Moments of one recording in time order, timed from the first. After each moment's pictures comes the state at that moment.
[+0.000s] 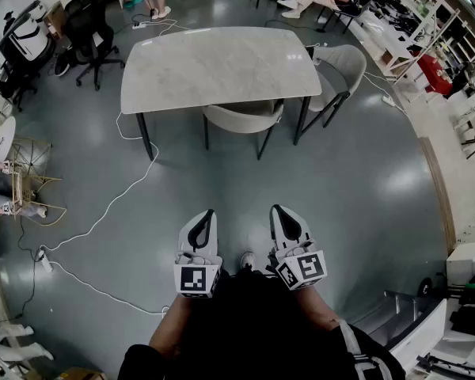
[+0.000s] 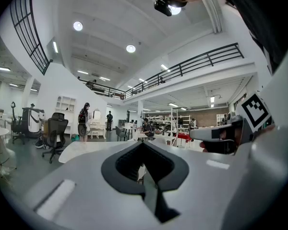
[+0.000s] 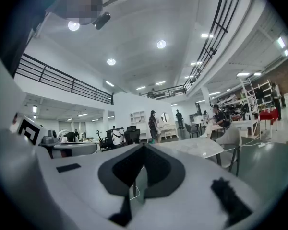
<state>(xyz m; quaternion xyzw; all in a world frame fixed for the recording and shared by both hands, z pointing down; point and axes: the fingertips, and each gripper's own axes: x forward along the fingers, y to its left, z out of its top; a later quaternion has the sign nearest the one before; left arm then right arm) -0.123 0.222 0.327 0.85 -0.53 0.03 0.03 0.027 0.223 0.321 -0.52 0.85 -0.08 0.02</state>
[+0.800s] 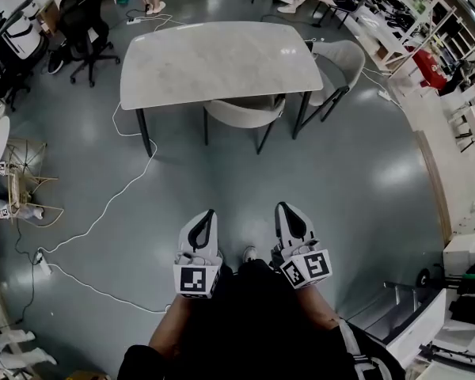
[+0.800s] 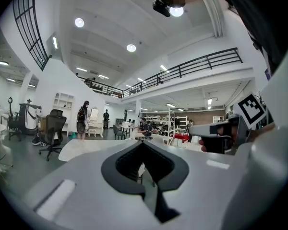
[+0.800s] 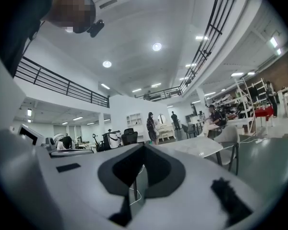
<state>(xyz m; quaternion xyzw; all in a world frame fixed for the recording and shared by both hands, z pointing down) -0.167 0.224 0.338 0.86 -0.51 0.02 0.04 -0.008 0.224 0.315 -0.54 0.83 -0.09 0.04</state>
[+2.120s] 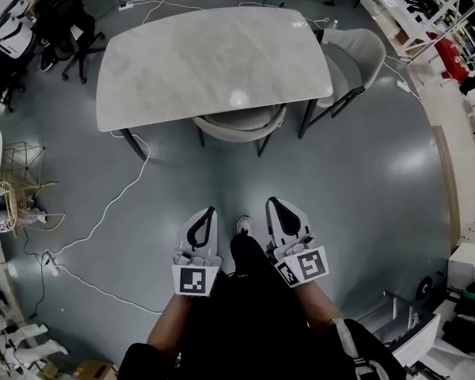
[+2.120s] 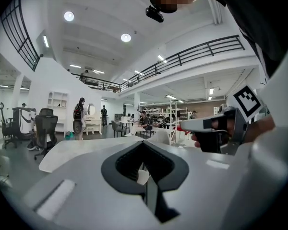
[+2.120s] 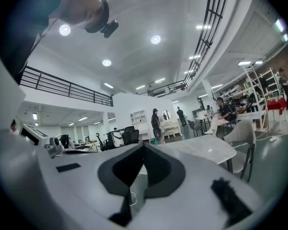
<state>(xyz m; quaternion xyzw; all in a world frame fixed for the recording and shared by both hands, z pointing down) -0.056 0.018 0.380 0.86 -0.51 0.08 0.06 0.070 0.005 0.353 -0.50 0.86 -0.11 0.03</state>
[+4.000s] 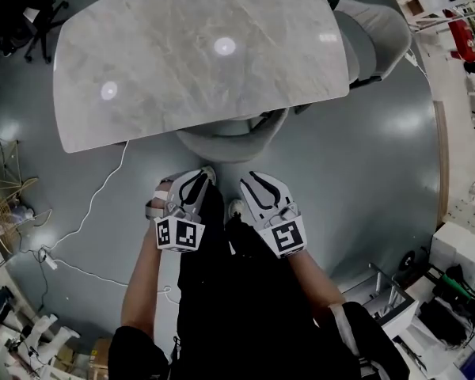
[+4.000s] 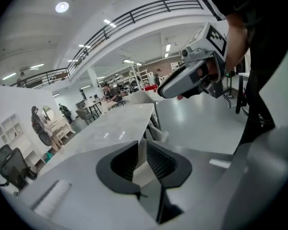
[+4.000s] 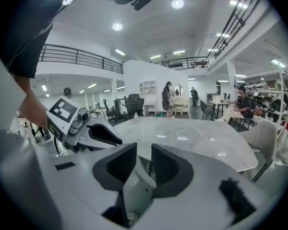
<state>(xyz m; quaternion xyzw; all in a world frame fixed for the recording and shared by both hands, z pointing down) -0.056 -0.226 0.562 0.89 -0.28 0.35 -0.07 0.028 -0.220 0.504 -0.42 0.88 -0.11 -0.18</state>
